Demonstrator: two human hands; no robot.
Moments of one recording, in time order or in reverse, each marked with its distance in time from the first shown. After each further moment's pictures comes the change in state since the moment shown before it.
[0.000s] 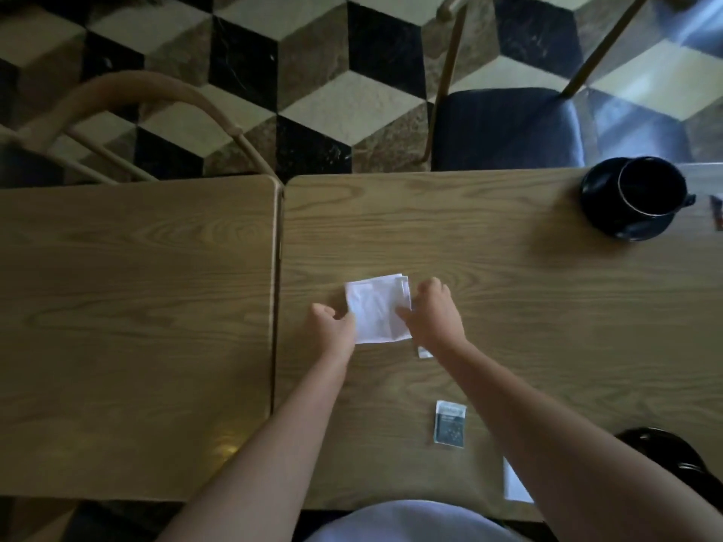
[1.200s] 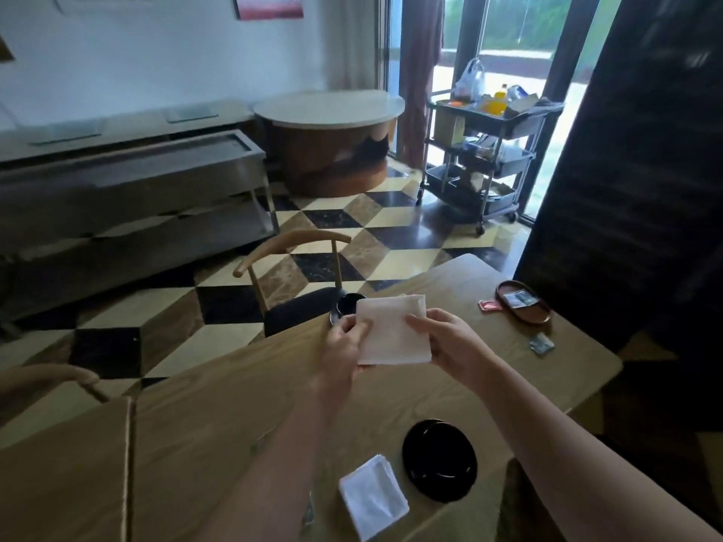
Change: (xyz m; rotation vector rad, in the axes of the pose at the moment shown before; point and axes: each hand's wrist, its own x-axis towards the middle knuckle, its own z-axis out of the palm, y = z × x) left_hand -0.358 0.138 0.036 -0.432 -1.033 0.505; right_hand -0.286 0.139 -0.317 1.192 0.219 -0.215
